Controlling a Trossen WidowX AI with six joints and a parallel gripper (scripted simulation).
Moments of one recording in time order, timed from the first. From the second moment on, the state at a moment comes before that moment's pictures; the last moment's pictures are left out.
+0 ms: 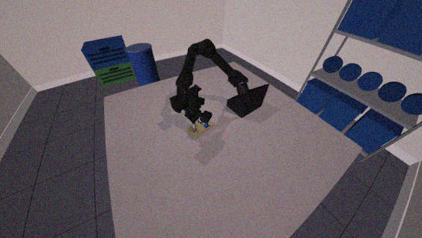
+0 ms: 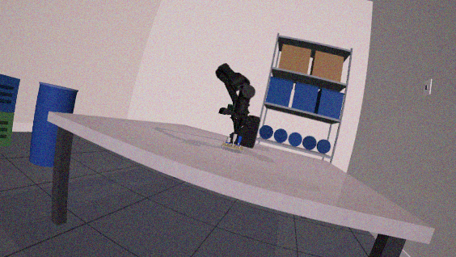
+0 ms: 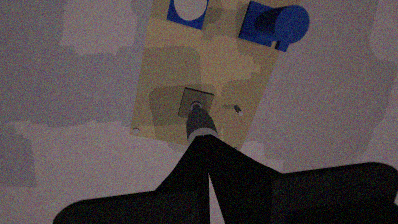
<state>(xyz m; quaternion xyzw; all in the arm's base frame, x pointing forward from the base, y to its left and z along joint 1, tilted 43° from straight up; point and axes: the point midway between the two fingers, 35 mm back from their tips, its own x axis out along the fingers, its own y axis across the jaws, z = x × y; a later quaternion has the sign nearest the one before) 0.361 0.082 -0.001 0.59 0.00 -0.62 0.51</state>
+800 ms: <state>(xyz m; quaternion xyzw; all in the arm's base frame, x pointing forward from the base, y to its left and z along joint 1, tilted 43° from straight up) 0.363 0.077 -0.007 0.59 0.00 -0.62 0.51</state>
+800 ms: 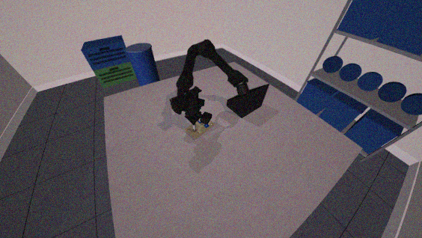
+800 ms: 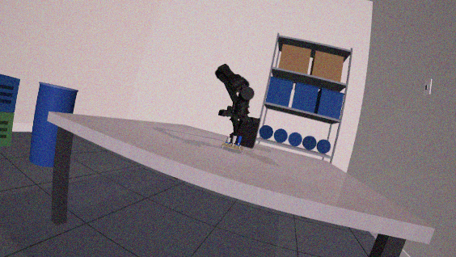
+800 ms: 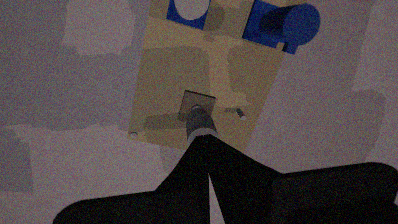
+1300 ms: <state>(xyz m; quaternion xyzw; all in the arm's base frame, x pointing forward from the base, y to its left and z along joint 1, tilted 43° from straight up) 0.364 0.074 -0.009 0.59 0.00 -0.62 0.51</state>
